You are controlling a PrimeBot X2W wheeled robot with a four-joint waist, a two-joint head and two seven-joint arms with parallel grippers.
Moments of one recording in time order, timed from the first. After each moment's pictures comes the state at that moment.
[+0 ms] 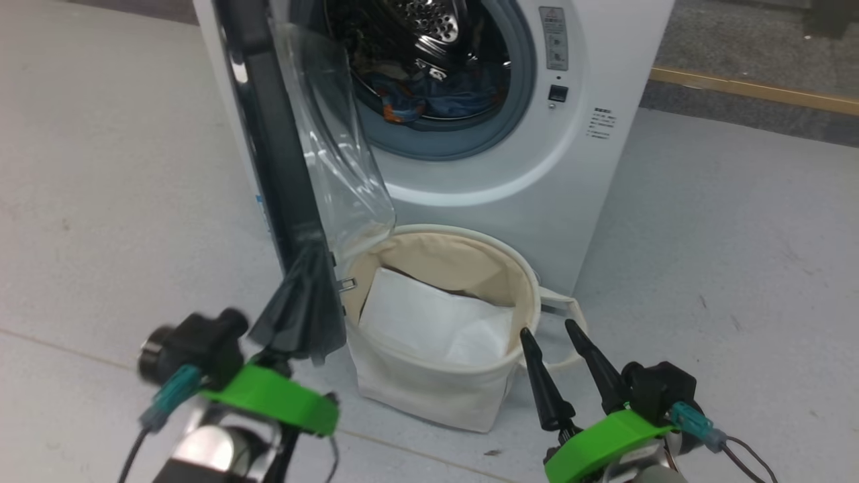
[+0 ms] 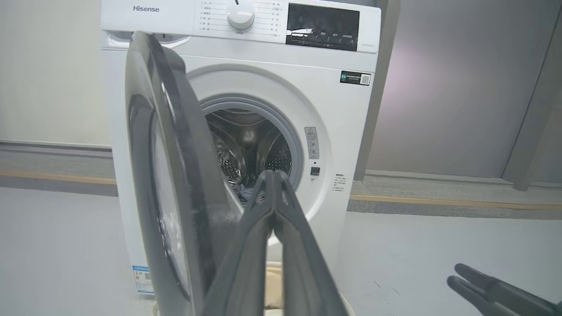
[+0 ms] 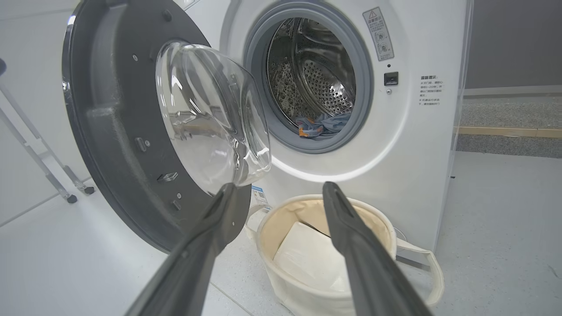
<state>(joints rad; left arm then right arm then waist) -0.26 0.25 -0.37 -0.03 -0.38 0.07 -0.09 -0.14 -0.07 0.41 0.23 0.38 0.12 -0.23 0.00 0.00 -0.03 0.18</state>
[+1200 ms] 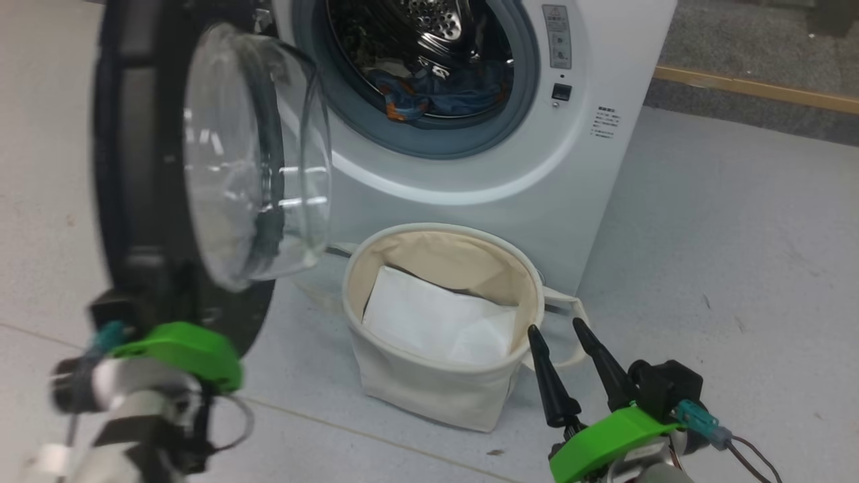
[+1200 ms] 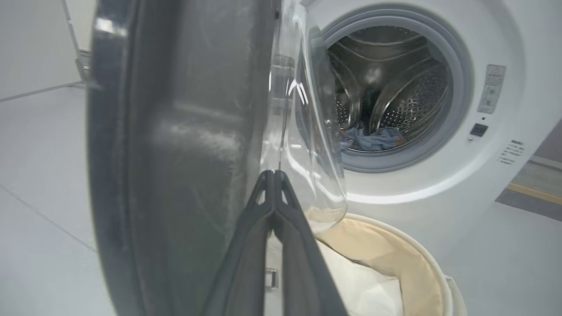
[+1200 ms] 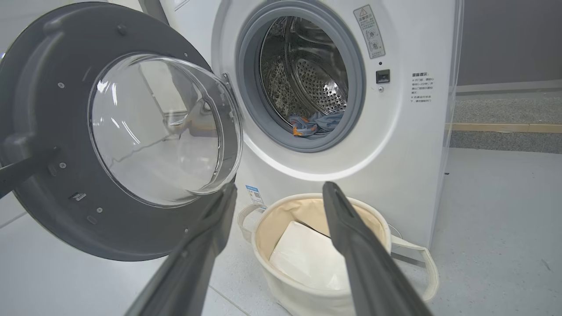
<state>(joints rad) -0.44 0.23 -0.24 0.49 -0.45 0.19 -0.10 -0.14 -0.07 0.39 0.24 0.38 0.12 -0.23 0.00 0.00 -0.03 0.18</state>
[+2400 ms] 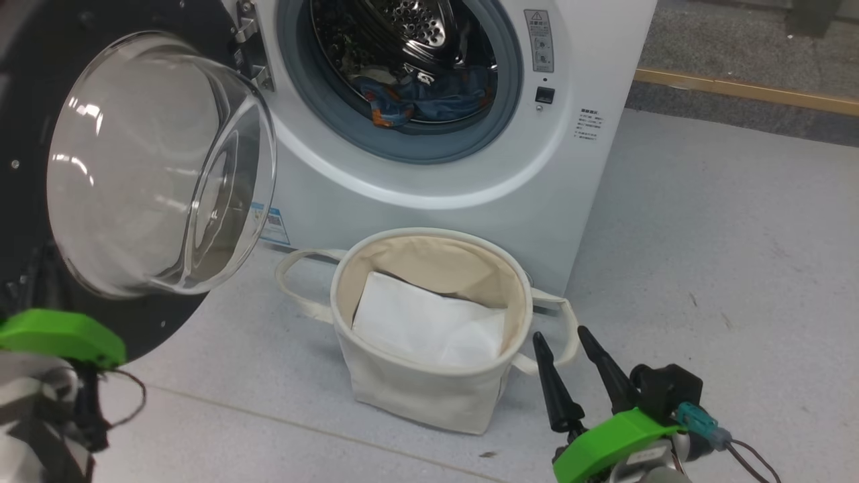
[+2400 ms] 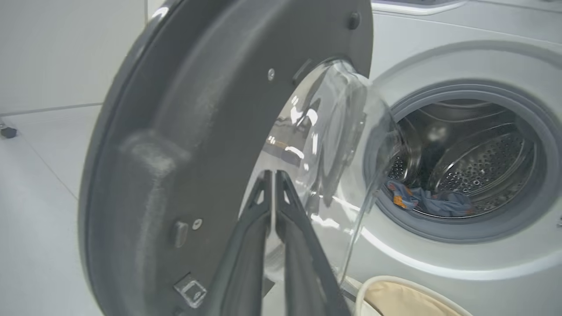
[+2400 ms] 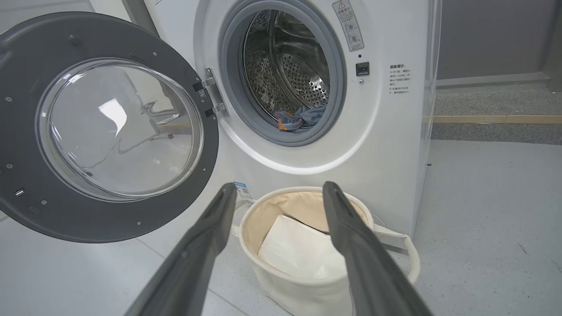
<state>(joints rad) -0.58 0.35 -0.01 0.82 -0.51 0.01 -0.25 -0.14 -0.06 0.38 0.28 0.39 0.12 -0.23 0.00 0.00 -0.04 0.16</state>
